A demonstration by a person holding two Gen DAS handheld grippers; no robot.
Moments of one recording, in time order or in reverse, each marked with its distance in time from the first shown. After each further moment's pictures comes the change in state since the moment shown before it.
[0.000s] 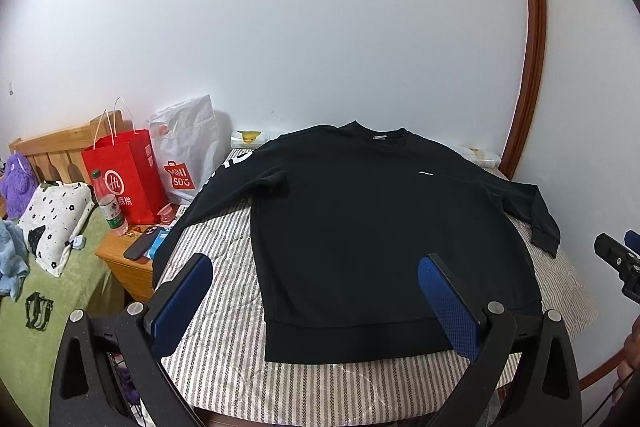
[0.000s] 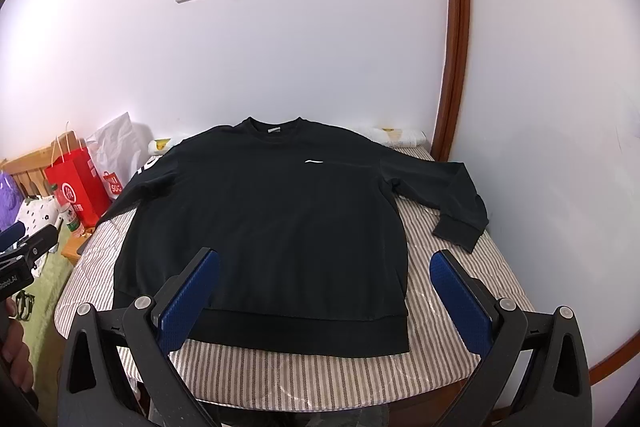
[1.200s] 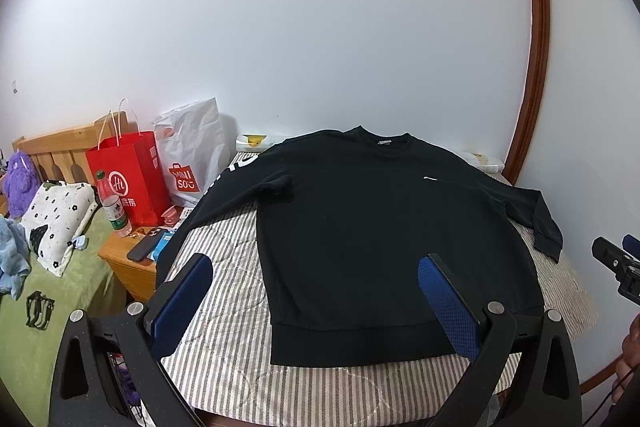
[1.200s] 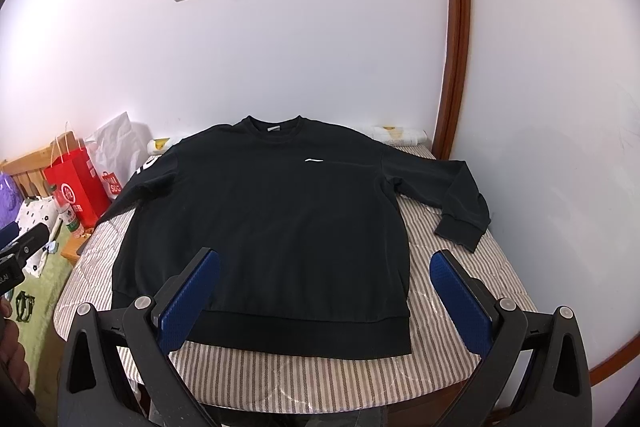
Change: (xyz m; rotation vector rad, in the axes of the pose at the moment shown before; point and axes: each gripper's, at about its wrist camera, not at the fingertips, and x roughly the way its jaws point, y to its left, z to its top) left arm 0.001 -0.004 0.003 -0.009 -0.018 0.014; right arm 0.006 0.006 -0.002 0.001 -0.002 -0.001
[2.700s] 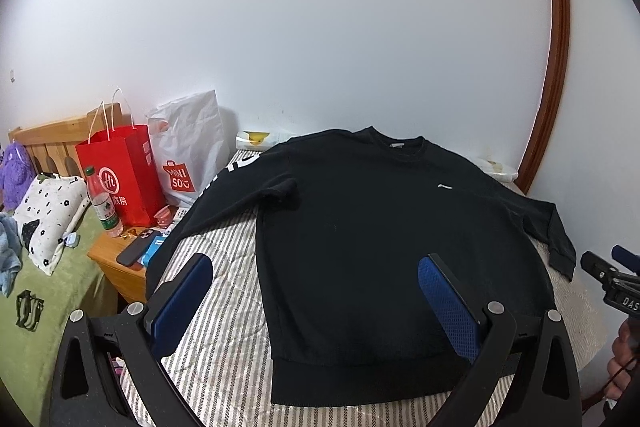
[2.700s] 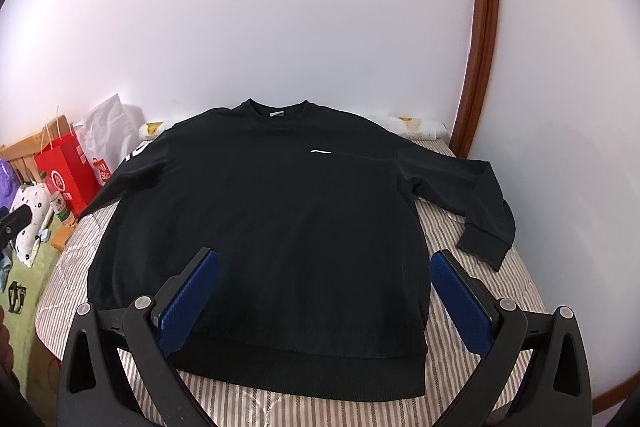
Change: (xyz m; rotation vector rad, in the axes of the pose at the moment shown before) left arm 0.045 0.026 0.006 -0.047 0.002 -0.002; right arm 0.082 0.005 0.017 -0.034 0.054 0.016
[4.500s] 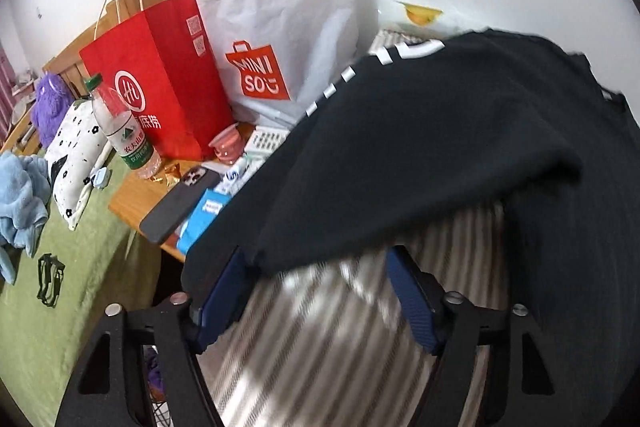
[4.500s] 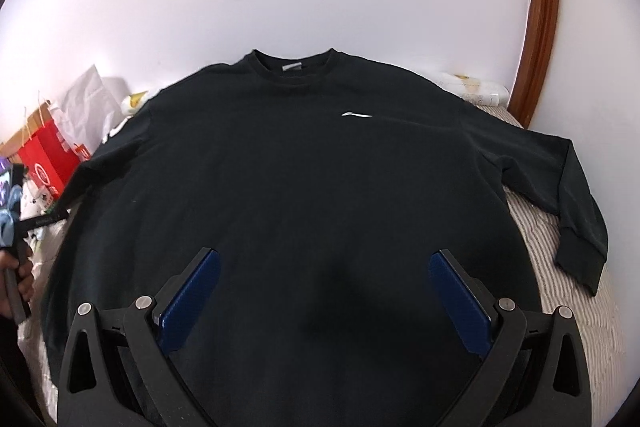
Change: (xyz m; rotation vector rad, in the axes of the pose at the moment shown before) left arm 0.293 0.170 -0.002 -0.125 0.364 0.310; right arm 0.182 0.033 0.012 0.007 0.120 0.068
